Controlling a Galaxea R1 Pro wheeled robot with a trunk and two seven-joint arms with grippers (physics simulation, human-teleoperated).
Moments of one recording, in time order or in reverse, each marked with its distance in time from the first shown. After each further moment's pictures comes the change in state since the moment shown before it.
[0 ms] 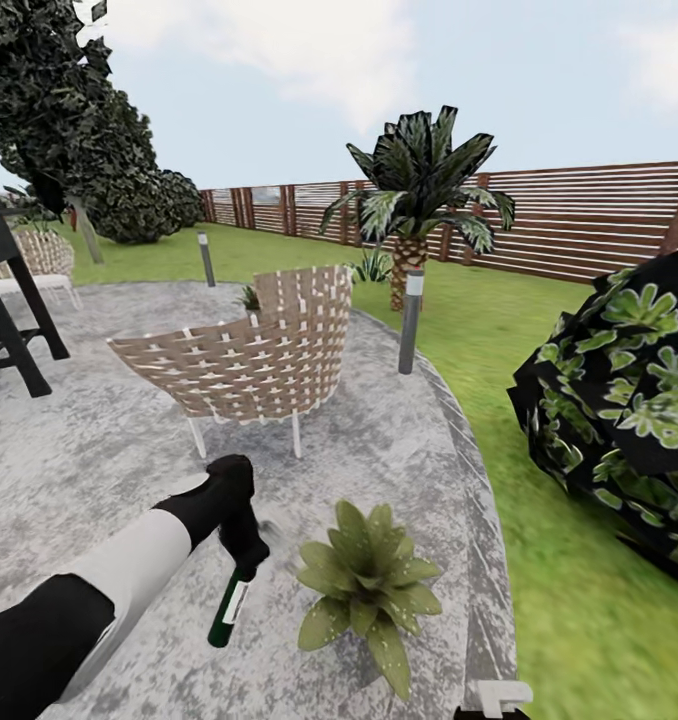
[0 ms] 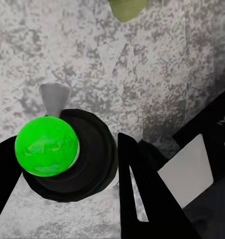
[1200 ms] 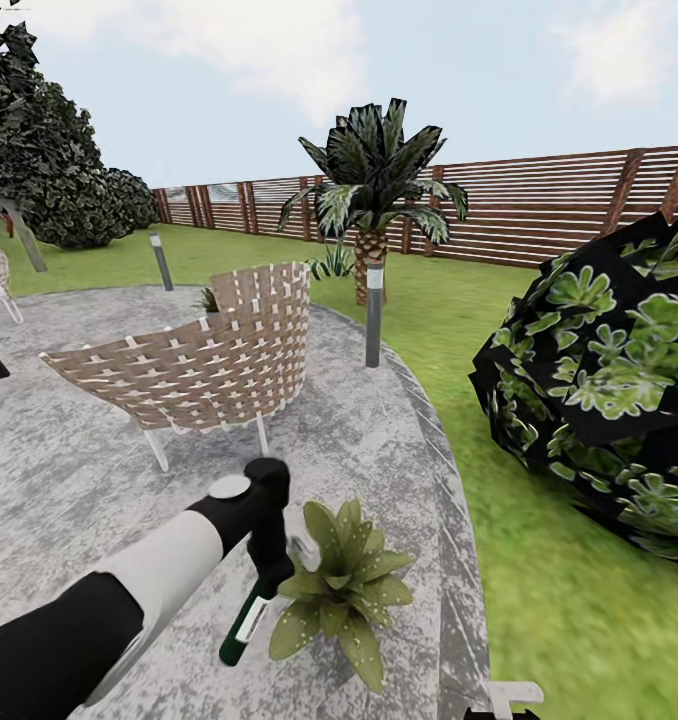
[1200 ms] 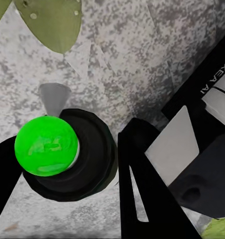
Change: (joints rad) left arm -0.007 -0.099 -0.140 -0.007 -0.144 -0.009 -0.204; right arm 0.000 -0.026 -0.002 0.005 0.005 -0.003 0.000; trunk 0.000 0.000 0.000
